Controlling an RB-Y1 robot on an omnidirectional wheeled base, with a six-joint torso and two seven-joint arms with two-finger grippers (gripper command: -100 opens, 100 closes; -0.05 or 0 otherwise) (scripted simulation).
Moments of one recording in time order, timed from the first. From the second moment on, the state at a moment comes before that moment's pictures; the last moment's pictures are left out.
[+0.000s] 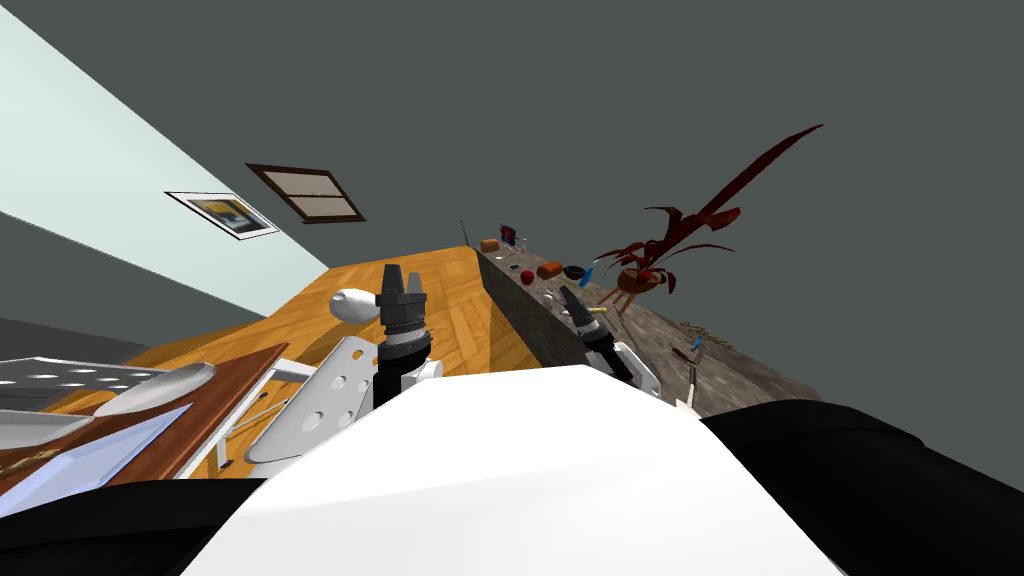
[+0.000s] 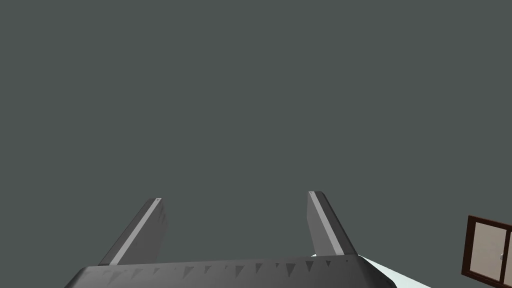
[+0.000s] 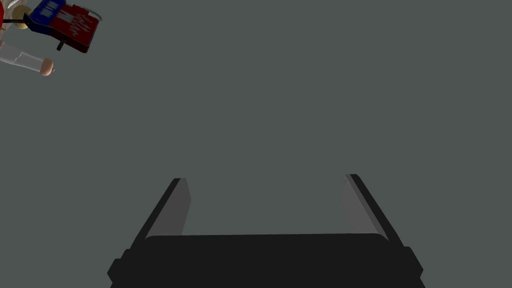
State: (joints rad) left arm 0.52 0.00 -0.07 -2.40 -0.10 -0.51 -0.16; right arm 0.43 -0.47 0.01 -2.06 0.23 -0.58 -0.09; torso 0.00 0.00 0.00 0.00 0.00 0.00
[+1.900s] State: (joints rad) left arm 0.52 0.00 -0.07 -2.40 -0.10 -0.51 -0.16; right arm 0.49 -1.01 0.02 -1.64 0.50 -0.50 0.05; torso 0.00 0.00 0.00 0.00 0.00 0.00
